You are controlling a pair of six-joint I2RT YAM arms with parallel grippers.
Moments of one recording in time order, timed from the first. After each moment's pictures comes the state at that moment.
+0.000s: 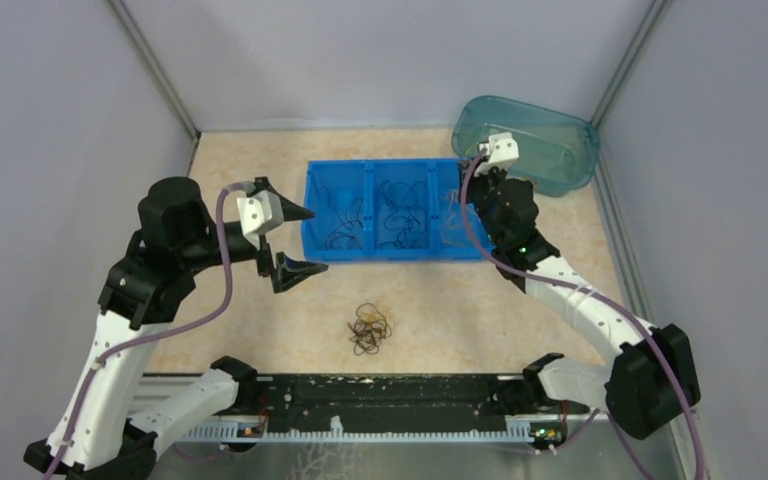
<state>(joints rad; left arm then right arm) -0.45 0.88 1.33 -0.74 0.77 0.37 0.51 1.14 0.81 0.39 0.23 0.03</state>
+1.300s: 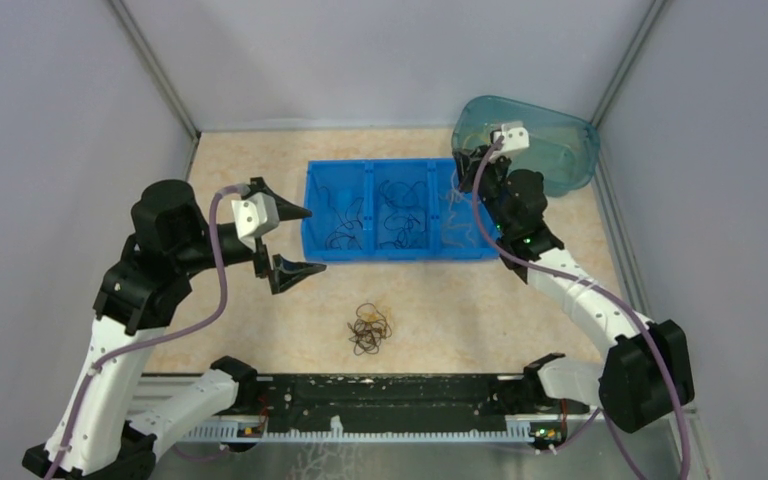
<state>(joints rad) -0.45 0.86 1.33 -0.73 0.77 0.37 0.41 1.19 0.86 0.47 0.05 0.16</state>
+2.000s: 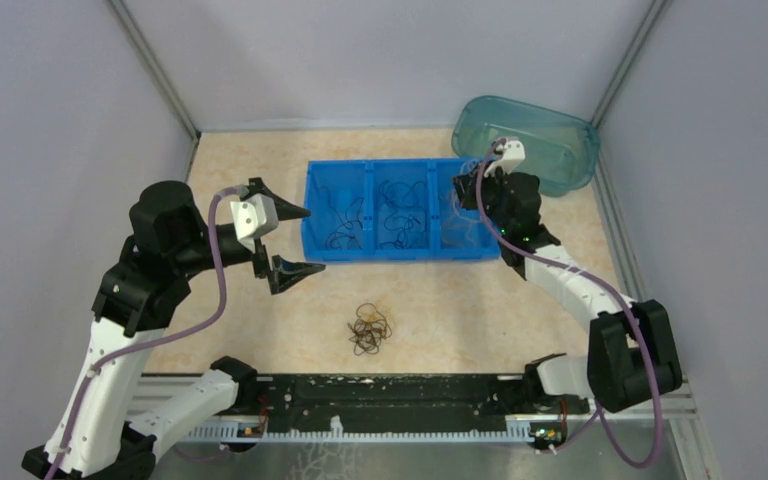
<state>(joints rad) -0.45 0.86 1.33 -0.73 0.76 0.37 0.31 1.31 0.76 0.43 -0.11 0.35</state>
